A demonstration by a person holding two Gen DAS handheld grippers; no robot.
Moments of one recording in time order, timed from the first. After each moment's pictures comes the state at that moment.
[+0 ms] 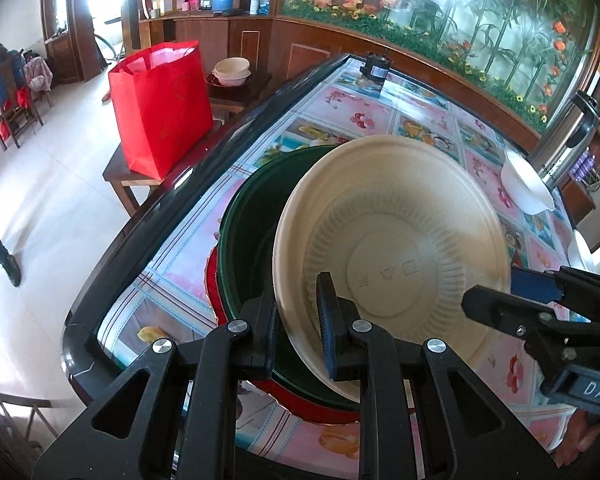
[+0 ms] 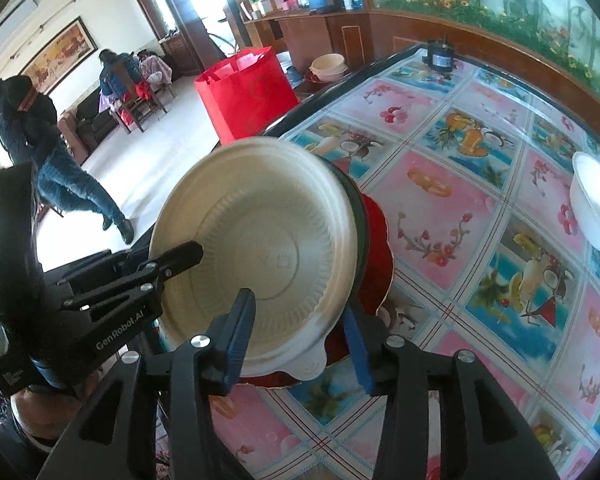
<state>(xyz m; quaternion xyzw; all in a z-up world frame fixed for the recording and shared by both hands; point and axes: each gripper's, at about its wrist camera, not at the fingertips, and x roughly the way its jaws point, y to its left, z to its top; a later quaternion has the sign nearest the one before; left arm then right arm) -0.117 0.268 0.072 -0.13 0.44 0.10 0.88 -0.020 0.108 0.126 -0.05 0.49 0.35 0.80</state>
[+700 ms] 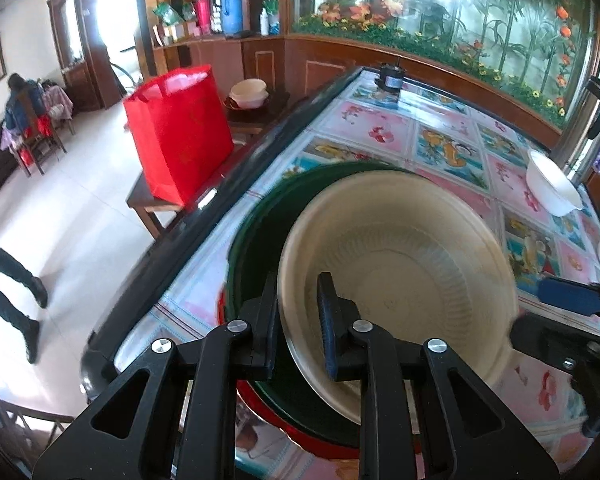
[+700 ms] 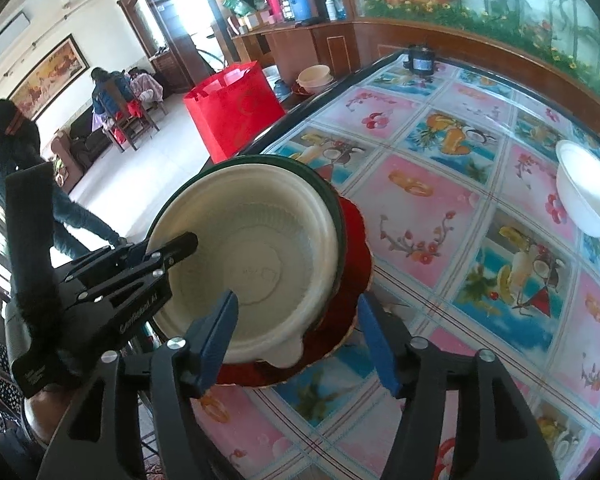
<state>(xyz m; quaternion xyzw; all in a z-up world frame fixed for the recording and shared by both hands) -0.106 0.260 0.070 -0.07 0.41 0.15 0.90 -0.022 0.091 0.125 -0.03 0.47 0.33 0.82</state>
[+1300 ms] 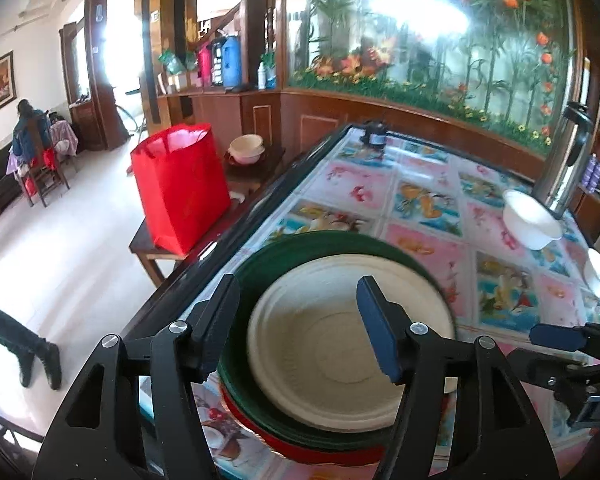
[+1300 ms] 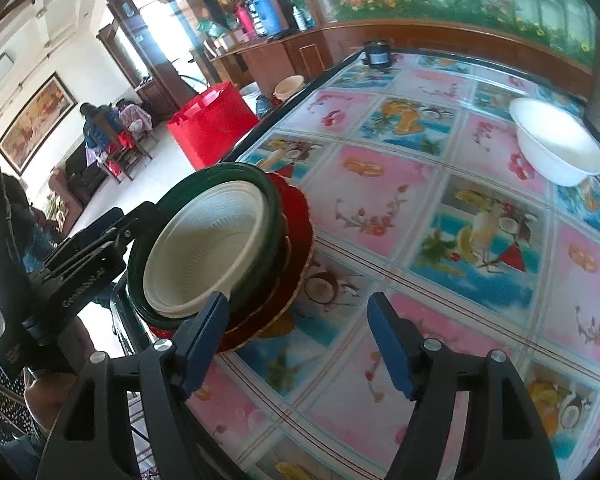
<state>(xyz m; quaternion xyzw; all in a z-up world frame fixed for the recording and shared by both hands) -0.125 0.232 0.106 -0.06 0.32 0.14 0.93 -0.030 0.034 0.121 0.04 0.47 0.31 0.83</state>
